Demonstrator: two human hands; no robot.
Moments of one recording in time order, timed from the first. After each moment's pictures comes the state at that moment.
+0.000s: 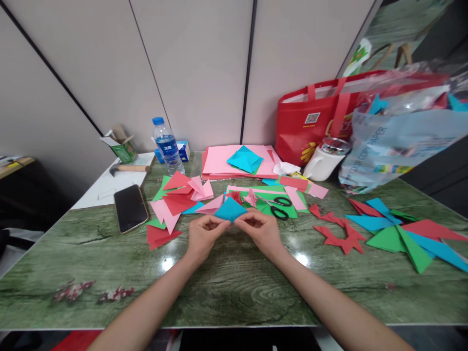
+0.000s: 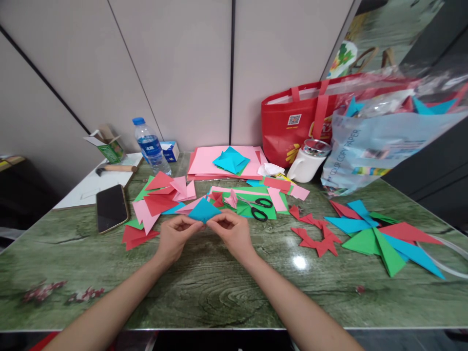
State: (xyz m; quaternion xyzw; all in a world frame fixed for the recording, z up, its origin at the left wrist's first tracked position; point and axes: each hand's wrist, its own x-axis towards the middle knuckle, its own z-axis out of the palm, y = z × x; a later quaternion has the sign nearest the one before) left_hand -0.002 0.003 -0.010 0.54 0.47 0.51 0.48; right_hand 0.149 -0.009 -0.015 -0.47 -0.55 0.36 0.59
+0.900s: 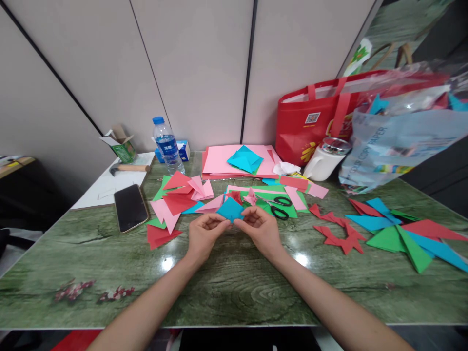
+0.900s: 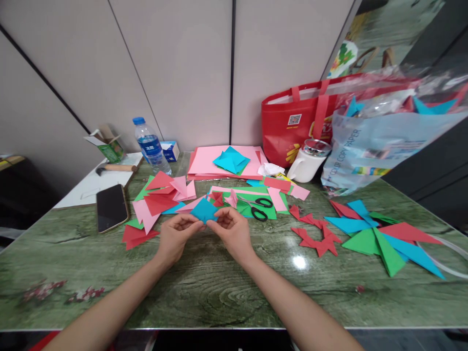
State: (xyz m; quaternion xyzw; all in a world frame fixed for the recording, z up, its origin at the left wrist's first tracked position) left_hand 0.003 0.001 -0.005 0.48 0.45 0.53 0.53; right_hand 0.145 -0.009 -0.018 -0.45 -0.48 0.43 0.61
